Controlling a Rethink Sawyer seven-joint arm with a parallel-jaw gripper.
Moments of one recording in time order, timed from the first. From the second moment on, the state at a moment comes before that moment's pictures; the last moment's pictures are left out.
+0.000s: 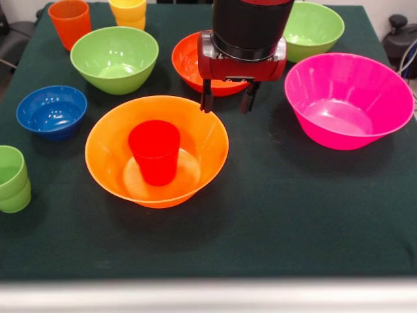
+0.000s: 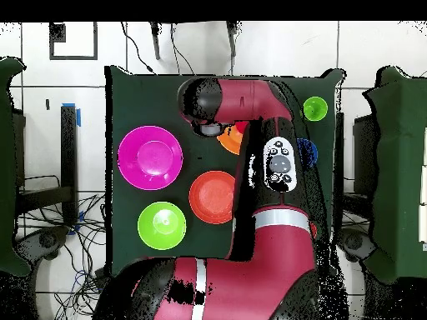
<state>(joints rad) -0.22 -0.40 0.11 1.06 -0.25 0.99 1.66</state>
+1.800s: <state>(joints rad) -0.43 -0.43 0.08 1.08 -0.33 1.02 1.66</state>
